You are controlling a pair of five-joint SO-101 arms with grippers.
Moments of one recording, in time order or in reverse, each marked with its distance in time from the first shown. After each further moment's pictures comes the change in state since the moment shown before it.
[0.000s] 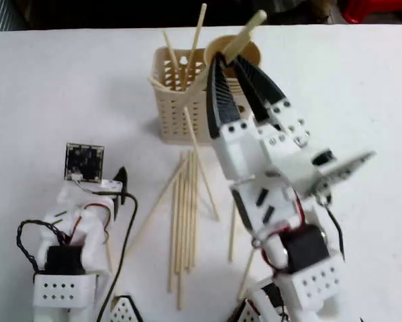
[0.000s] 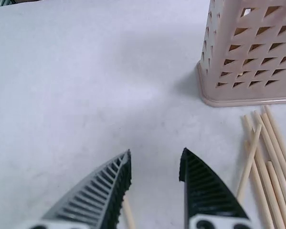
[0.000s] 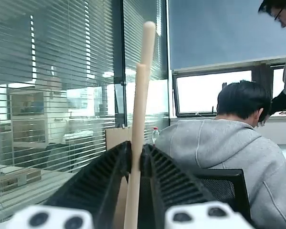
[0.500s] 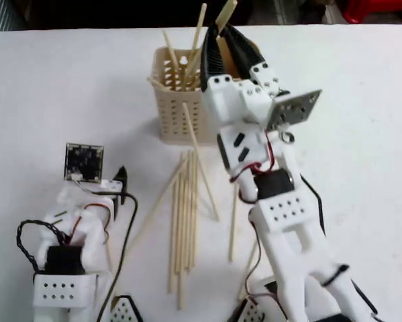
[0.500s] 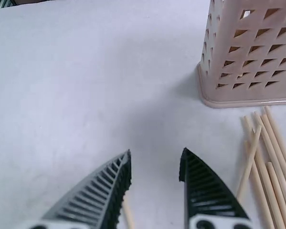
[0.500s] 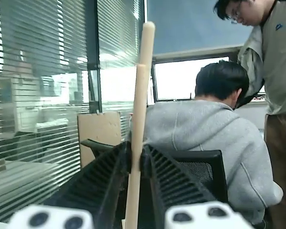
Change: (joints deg) left arm 0.0 0.0 0.0 0.0 0.0; right arm 5.7 26.9 0.0 -23.2 0.0
